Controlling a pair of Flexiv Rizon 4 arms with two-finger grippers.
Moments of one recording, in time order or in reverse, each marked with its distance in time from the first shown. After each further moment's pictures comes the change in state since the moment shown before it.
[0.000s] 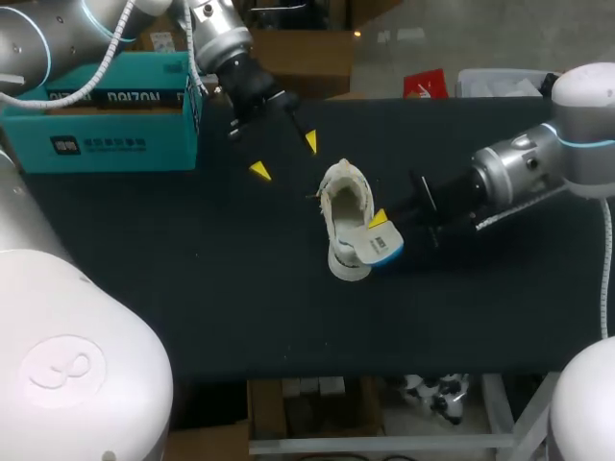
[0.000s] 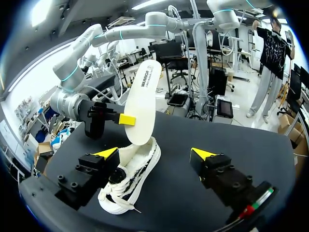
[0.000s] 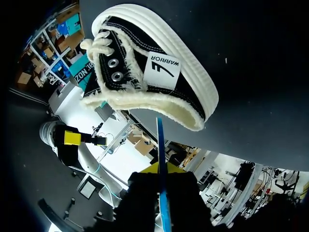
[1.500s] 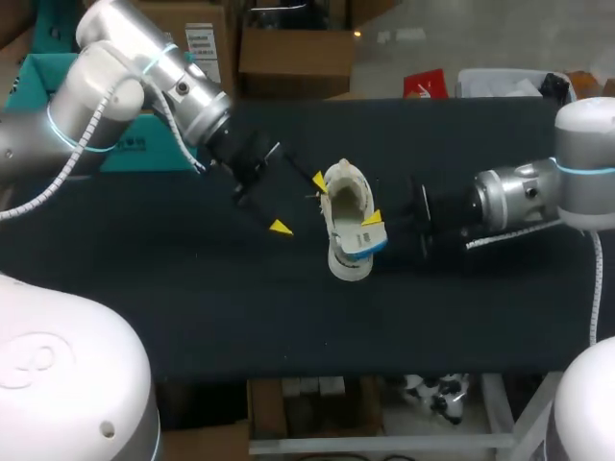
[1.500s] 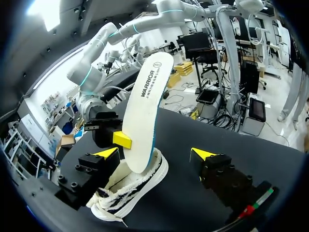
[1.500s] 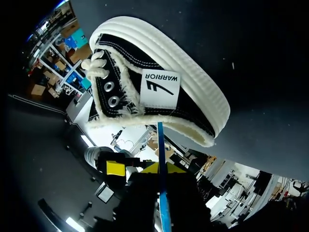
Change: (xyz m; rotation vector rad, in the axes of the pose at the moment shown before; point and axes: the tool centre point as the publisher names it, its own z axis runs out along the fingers) left arm 0.023 -0.024 0.081 -0.054 -0.319 -0.035; right arm 0.007 0.023 0.008 -0.047 0.203 0.043
